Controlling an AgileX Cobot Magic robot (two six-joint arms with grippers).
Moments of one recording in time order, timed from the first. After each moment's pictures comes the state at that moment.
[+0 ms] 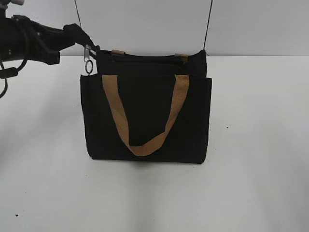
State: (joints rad) left arm -0.11 1.63 -0.88 1.10 -0.67 -0.69; right arm 0.00 0.51 -0.67 0.49 0.98 -0.28
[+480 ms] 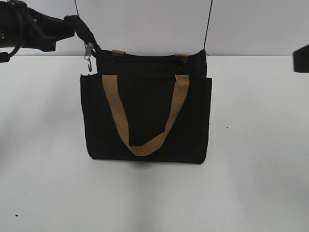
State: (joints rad) left arm -0.11 1.58 -0.96 1.35 -0.65 -0.98; right arm 0.11 0.92 -0.89 0.59 0.90 -0.42
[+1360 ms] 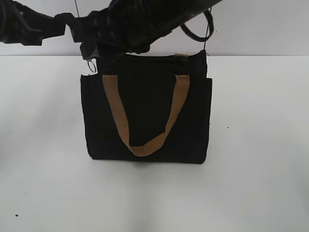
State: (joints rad) left arm -0.11 1.47 -0.96 1.64 -0.61 -1.32; right arm 0.73 1.74 -1.42 0.46 0.50 -0.20
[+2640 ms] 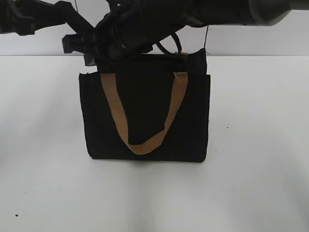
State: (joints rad) left arm -0.11 1.40 -0.96 1.65 -0.70 -1.36; right arm 0.73 1.96 -1.54 0.42 0.37 -0.07
